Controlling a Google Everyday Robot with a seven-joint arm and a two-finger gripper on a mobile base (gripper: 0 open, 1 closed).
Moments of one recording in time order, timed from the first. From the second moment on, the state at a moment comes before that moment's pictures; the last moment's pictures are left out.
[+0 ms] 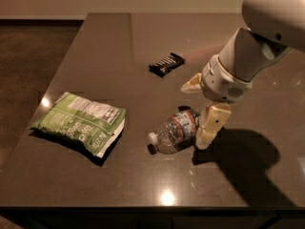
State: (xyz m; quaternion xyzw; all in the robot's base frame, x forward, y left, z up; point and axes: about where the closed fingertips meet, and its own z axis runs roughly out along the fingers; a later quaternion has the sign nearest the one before) arm 0.461 -0.112 0.864 -0.71 0.67 0.13 0.17
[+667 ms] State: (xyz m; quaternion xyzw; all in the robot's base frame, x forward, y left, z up) arm 0.468 -0.110 0.858 -0.73 0.66 0.10 0.14
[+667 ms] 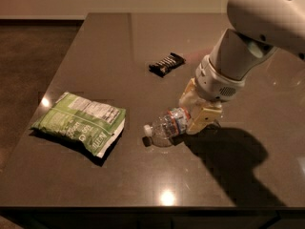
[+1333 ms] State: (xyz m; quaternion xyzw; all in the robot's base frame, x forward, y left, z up) arm 0.505 -0.102 0.875 -0.73 0.66 0.07 0.14
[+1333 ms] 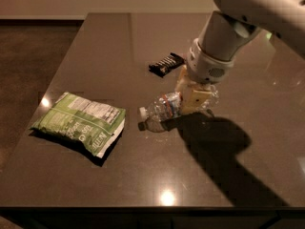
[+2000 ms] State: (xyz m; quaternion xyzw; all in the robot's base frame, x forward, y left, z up) arm 0.577 -0.108 0.879 -0.70 0.69 0.10 0.16
